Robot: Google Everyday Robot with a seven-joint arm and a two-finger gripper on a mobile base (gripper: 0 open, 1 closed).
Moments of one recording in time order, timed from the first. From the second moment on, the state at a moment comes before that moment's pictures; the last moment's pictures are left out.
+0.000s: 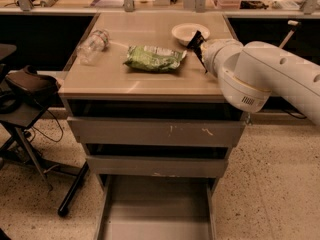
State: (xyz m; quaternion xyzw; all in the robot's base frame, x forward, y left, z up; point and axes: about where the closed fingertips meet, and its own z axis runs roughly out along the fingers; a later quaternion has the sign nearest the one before) arm 0.712 -0.154 0.906 -0.17 0.77 -0.06 0.61
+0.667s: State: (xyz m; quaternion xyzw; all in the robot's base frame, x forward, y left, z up) arm 0.712 -0.154 0.906 -0.17 0.77 -0.06 0.61
